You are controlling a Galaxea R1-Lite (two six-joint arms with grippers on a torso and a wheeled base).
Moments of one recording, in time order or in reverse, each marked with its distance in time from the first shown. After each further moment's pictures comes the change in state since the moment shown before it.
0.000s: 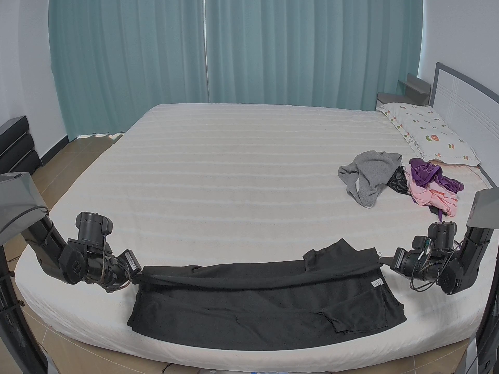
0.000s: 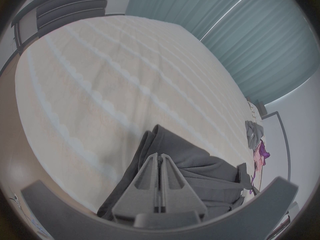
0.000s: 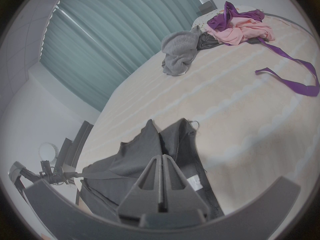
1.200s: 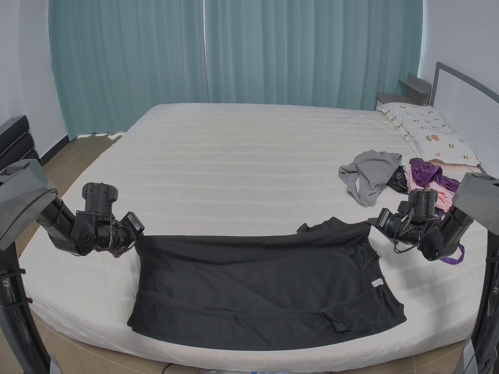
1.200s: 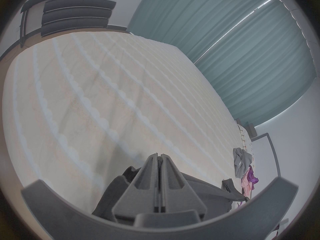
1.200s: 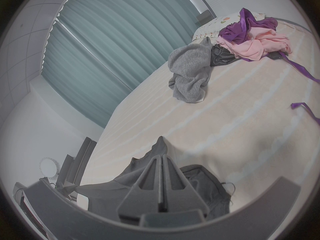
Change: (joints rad) left arm 0.016 0.094 -0.294 0.001 0.044 -0.101; right arm 0.062 0.090 -0.461 0.213 -0.099 0.141
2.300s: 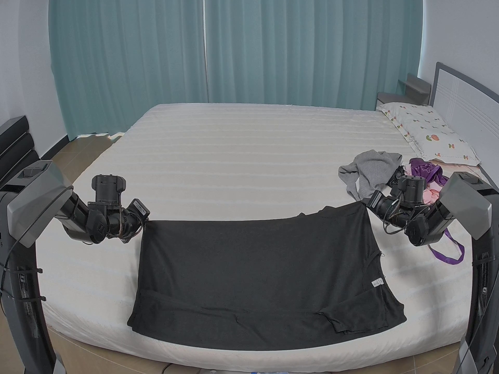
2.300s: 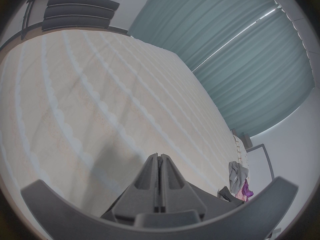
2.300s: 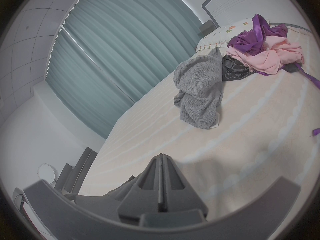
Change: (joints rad) left arm 0.012 0.151 -0.231 -0.002 0.003 -0.058; right arm 0.002 0.146 -0.317 0.041 -0.054 0.034
